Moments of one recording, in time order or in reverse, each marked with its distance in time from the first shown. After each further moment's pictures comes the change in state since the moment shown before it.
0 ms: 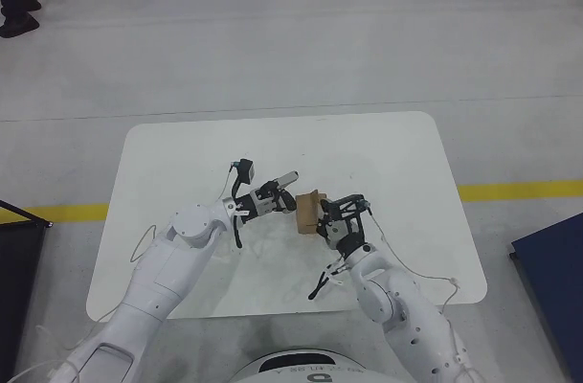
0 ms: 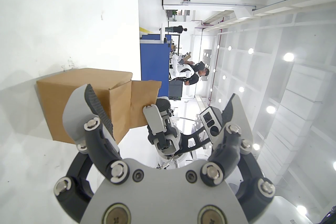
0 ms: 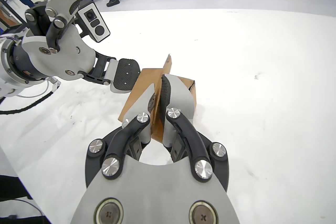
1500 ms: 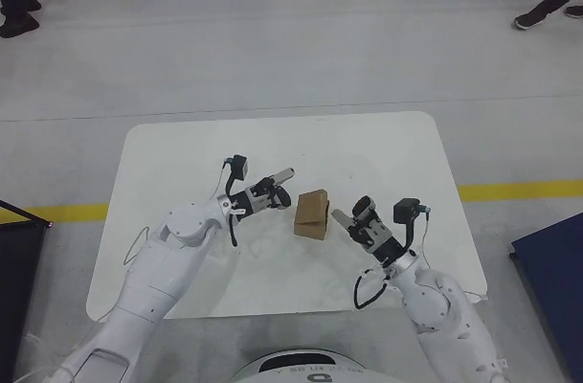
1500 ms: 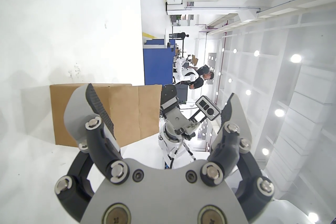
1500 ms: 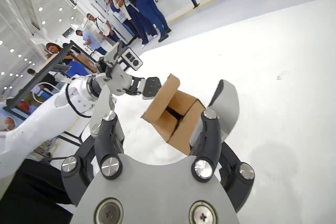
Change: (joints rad) left arm 0.041 0.021 -0.060 -0.102 0.063 0.046 0.021; right arm -0.101 0.050 0.259 0.087 0.386 -0.537 -0.142
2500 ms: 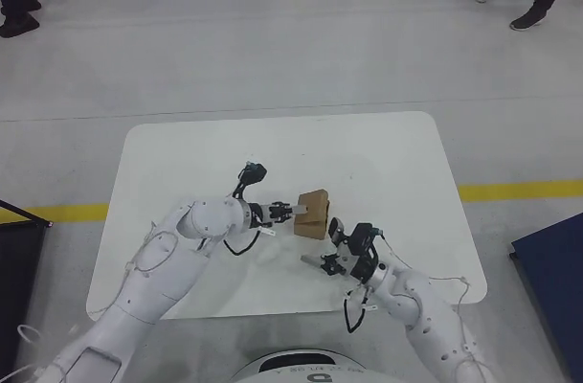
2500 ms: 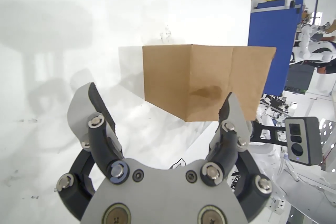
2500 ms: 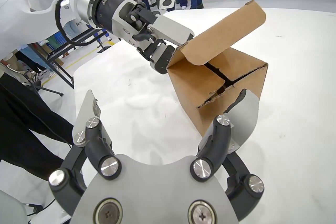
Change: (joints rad) left arm -0.072 0.036 0.144 -0.174 0.640 0.374 -0.158; right arm 0.107 0.009 -0.170 0.211 -0.429 -0.173 -0.219
